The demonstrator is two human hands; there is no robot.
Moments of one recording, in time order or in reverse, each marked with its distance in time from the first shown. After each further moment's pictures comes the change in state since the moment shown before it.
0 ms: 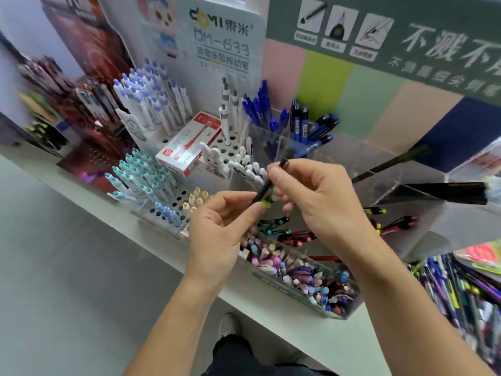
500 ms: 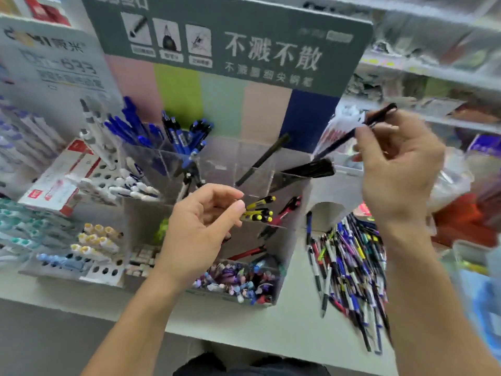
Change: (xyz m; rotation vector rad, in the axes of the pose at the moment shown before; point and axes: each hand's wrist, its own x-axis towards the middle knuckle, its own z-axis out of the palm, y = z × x) left_hand 0.000 -0.004 0.099 0.314 -0.469 0.061; right_hand -0.054 0.027 -0.183 -0.301 0.930 -0.187
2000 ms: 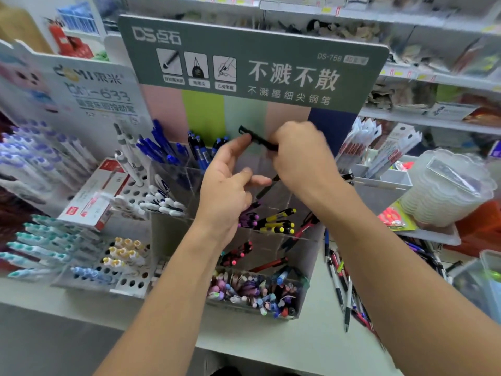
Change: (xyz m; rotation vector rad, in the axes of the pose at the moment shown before) left_hand 0.062 0.028 0.015 -0.297 0.064 -0.075; right_hand 0.009 -0.050 0.100 -0.741 -0.624 -0.218
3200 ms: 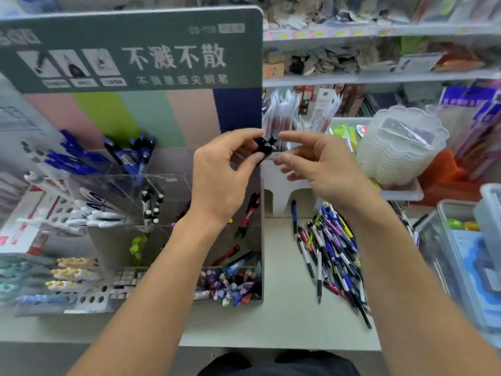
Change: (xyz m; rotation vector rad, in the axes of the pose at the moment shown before) left_hand 0.010 -0.027 0.082 0.741 -0.122 0.670; right_hand -0.075 0.138 0.002 1.109 -0.049 0.322
